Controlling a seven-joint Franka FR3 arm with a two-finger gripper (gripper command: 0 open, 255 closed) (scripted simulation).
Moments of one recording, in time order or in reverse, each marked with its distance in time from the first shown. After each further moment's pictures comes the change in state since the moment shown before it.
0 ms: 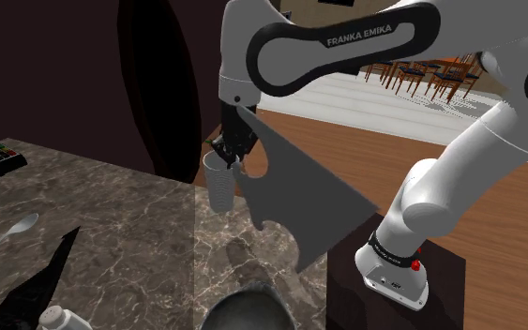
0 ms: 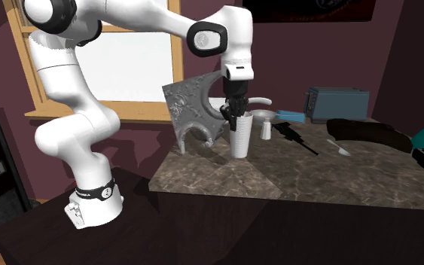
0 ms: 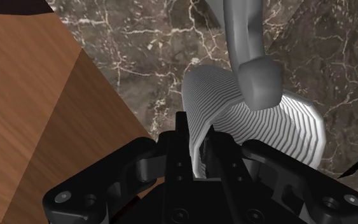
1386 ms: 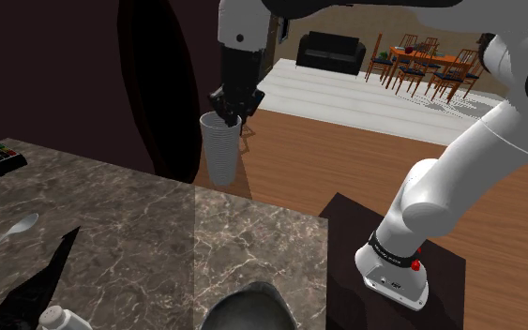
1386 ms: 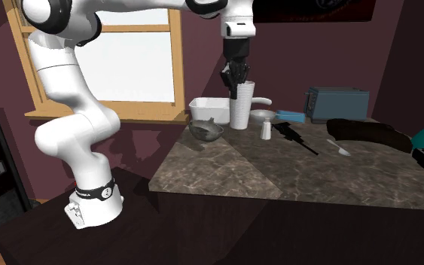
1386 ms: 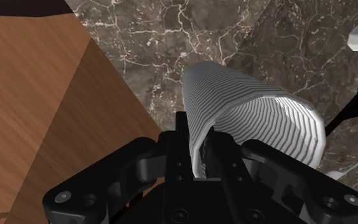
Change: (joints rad) arm -0.005 -0.010 -0.014 0.258 -0.012 -0.266 0.035
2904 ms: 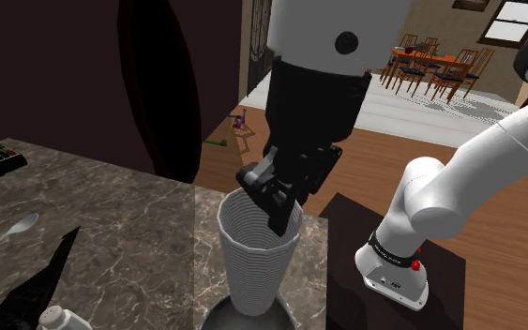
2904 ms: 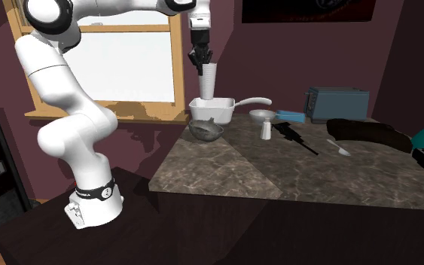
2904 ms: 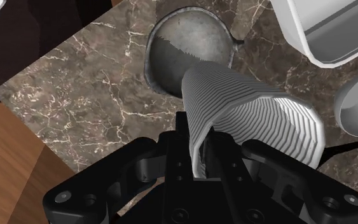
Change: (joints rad) arm 0.165 -0.160 0.316 0.064 0.151 -0.106 0.483
